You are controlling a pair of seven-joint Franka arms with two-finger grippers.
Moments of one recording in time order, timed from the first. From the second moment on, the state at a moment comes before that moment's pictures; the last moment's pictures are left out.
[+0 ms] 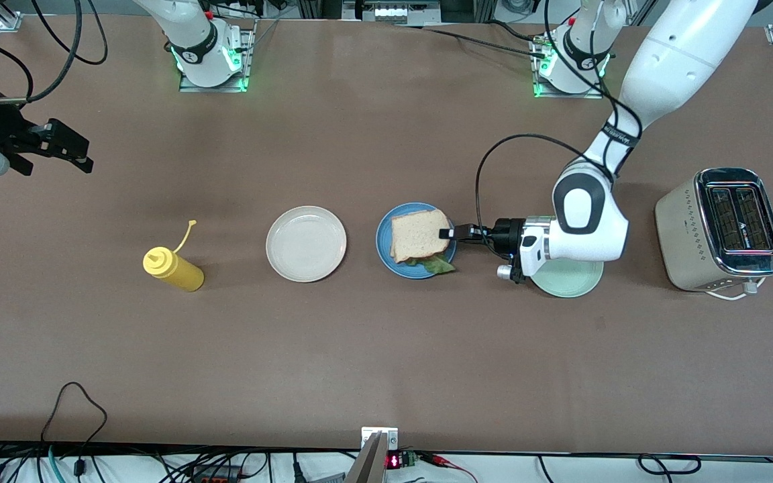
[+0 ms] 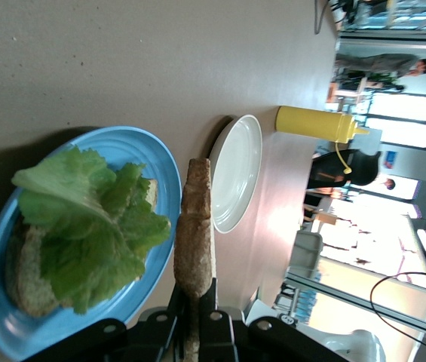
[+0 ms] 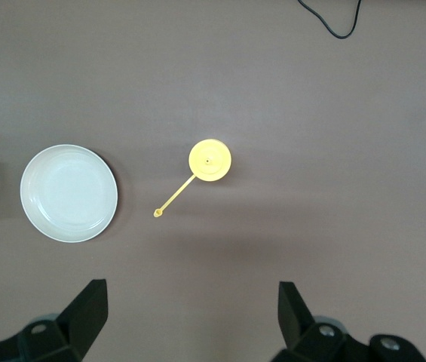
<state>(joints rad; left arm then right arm) 0.06 0.67 -0.41 -1.85 -1.21 2.14 0.59 0.07 0.00 -0.01 -1.58 0.01 1.63 0.01</state>
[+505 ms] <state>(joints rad) 0.06 0.73 -0.41 -1.84 -1.22 2.14 0.64 0.07 -0.01 -0.01 -1.58 0.01 1.65 0.01</state>
